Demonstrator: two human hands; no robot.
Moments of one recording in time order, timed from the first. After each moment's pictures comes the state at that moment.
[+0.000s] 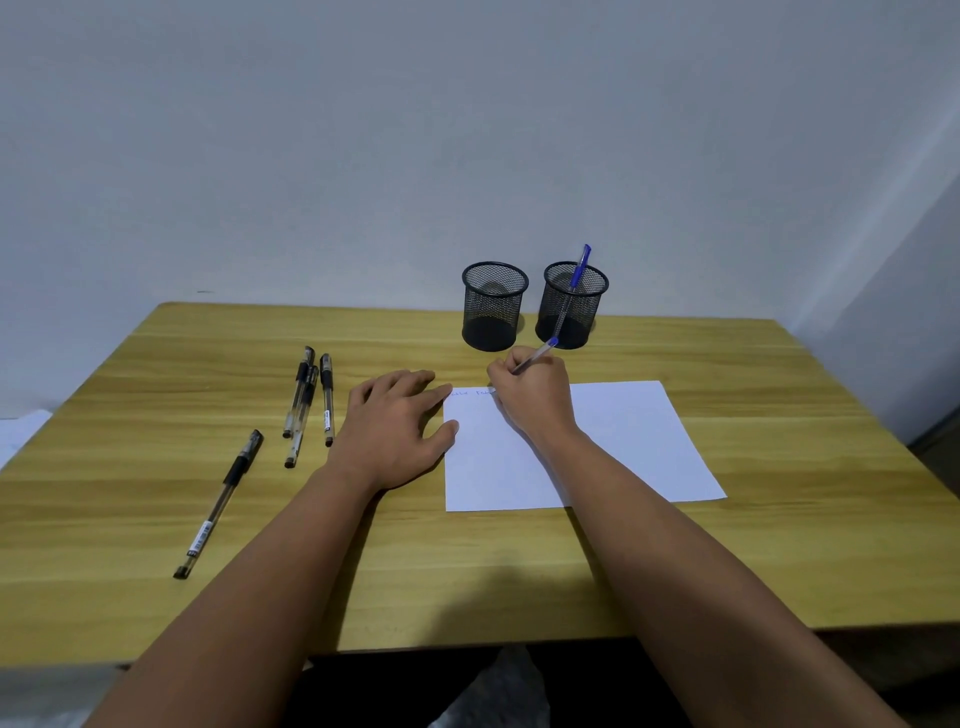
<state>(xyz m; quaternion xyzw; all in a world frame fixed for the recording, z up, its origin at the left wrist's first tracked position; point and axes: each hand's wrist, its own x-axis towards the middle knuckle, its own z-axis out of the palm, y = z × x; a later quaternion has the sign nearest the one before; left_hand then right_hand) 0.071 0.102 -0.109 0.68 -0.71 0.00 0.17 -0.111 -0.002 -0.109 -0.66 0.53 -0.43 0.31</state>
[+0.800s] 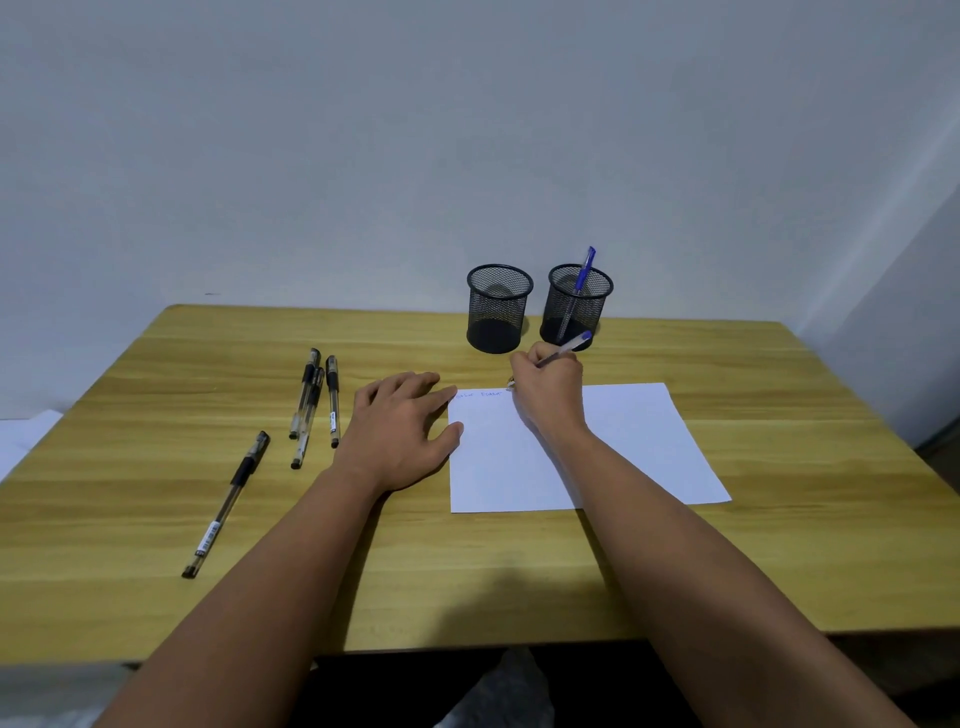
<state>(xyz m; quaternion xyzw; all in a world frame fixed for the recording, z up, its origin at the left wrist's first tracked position) 0.071 0.102 -0.110 0.68 -0.71 0.00 0.18 -0.114 -0.004 -0.100 -0.57 0.55 -0.48 0.38</state>
